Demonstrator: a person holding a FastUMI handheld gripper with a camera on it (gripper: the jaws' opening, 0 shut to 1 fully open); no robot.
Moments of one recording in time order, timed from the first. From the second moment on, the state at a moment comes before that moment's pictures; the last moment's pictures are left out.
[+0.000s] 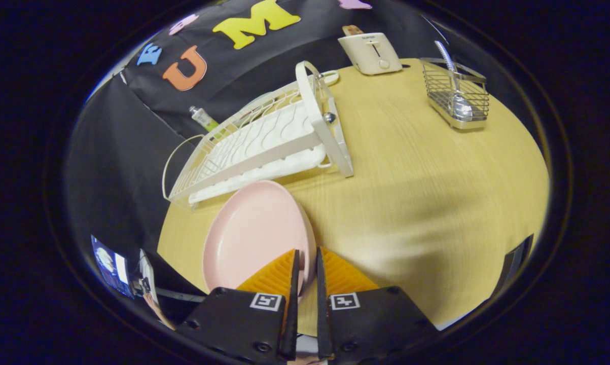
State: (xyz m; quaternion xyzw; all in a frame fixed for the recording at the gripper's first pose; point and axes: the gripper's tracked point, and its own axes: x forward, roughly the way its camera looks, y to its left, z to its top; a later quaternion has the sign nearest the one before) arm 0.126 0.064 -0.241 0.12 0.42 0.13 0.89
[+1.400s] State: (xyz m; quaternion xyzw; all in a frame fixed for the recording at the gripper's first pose) arm 0.297 -0.157 -0.079 0.08 0.13 0.00 0.99
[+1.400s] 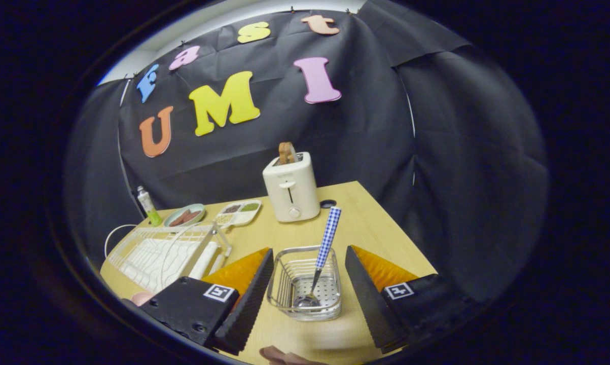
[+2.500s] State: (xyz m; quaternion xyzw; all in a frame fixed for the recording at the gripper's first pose) arm 0.307 -0.153 -0.029 0.04 0.09 -0.04 0.99
